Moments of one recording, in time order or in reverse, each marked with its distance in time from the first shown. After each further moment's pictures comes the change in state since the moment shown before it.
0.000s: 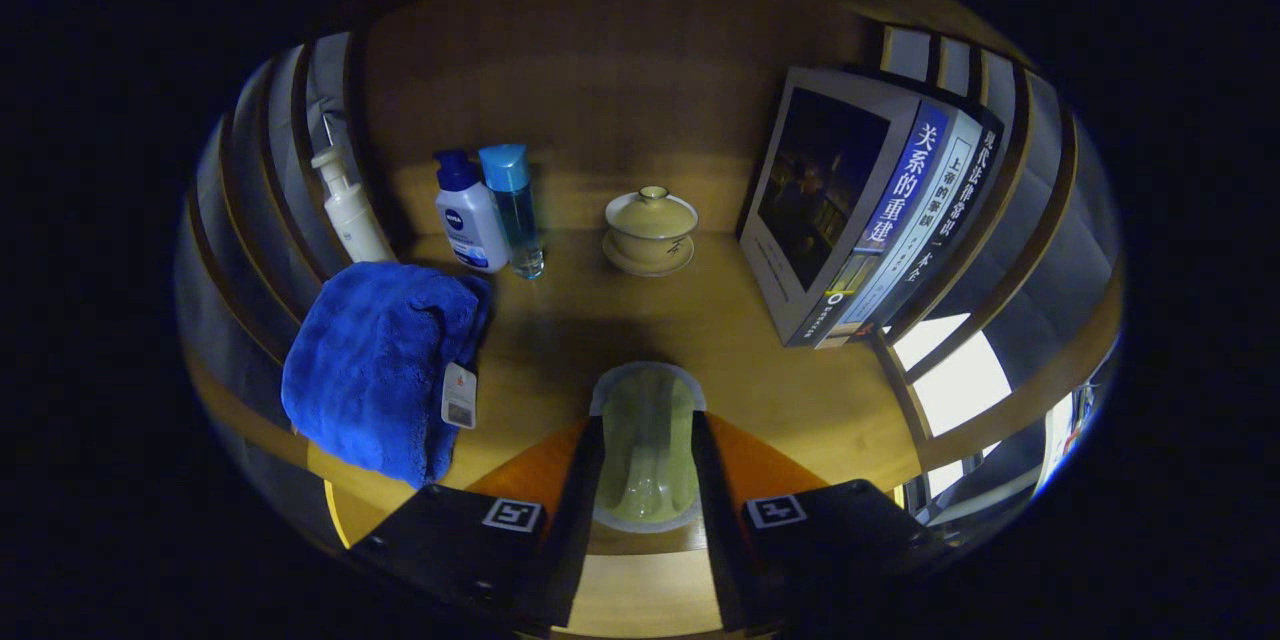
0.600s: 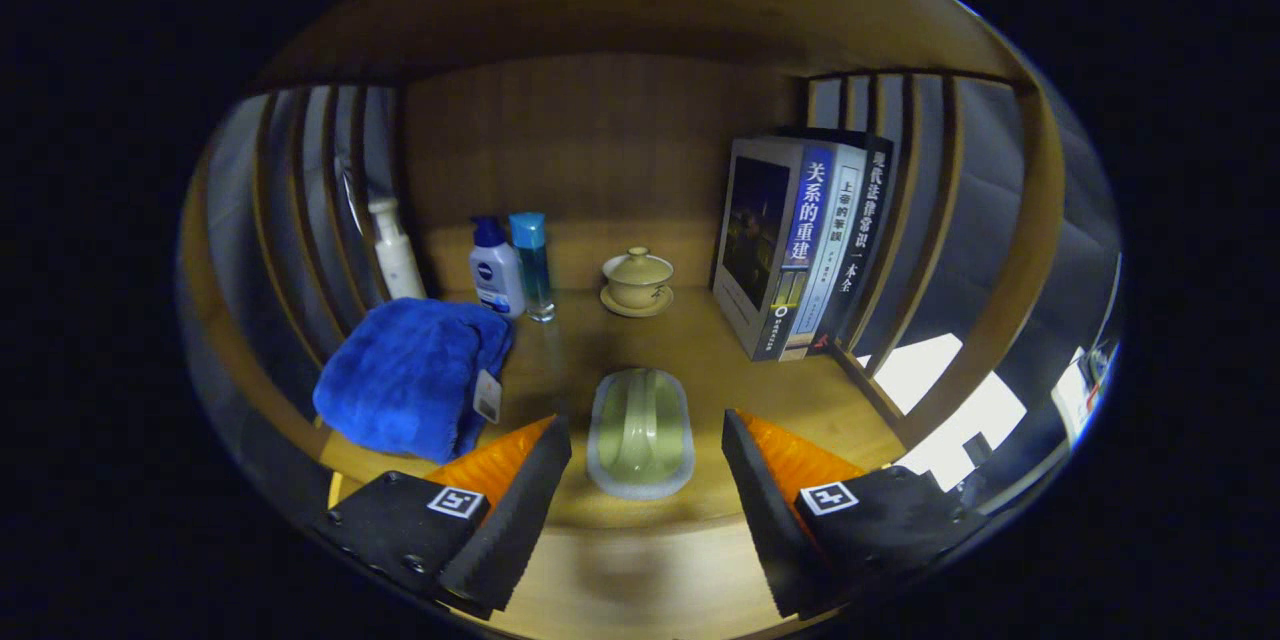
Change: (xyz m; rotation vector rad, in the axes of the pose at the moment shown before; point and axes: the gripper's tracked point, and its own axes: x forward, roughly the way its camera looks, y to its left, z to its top) arm -0.076 -0.004 -0.027 0.101 -0.324 0.034
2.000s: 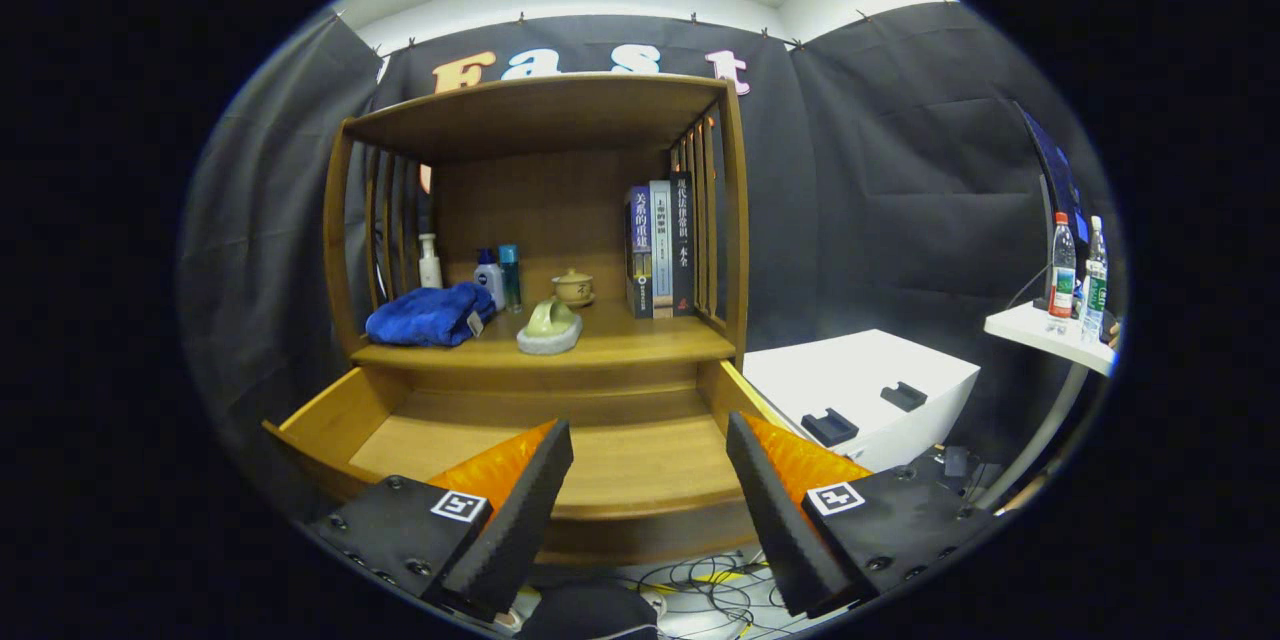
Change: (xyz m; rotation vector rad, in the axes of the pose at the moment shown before) arm -0.198 -0.132 -0.165 0.035 -0.254 -0.022
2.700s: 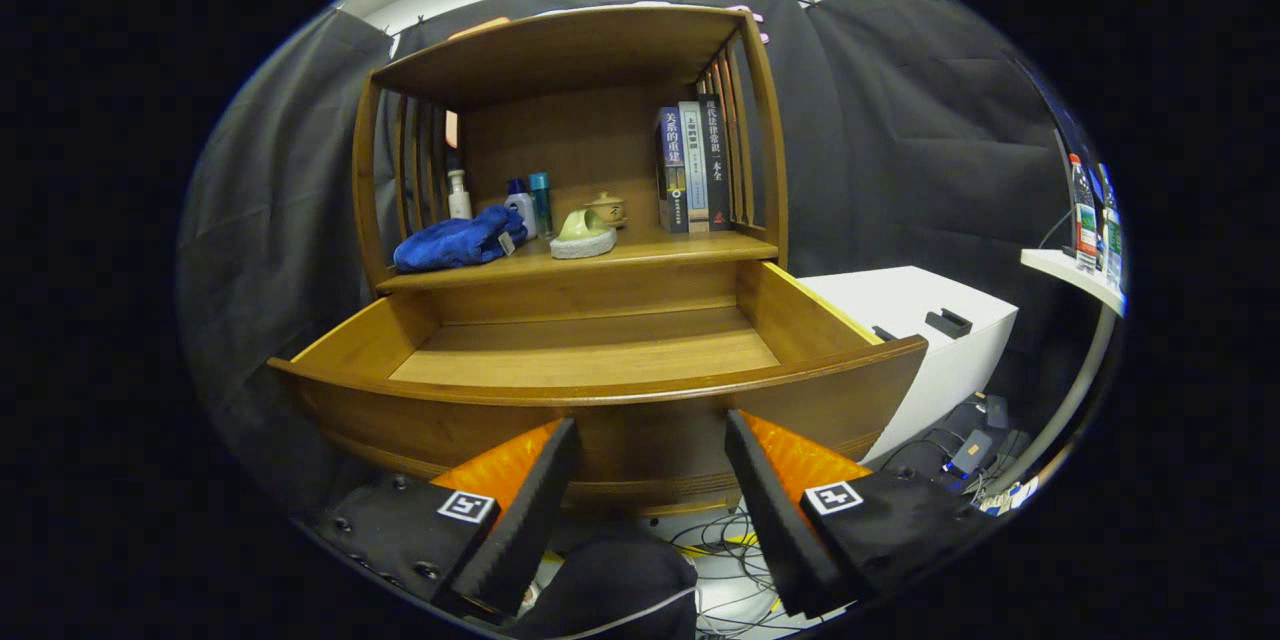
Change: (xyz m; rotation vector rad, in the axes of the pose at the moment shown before) arm 0.007 0.024 -0.081 -0.003 0.131 0.080
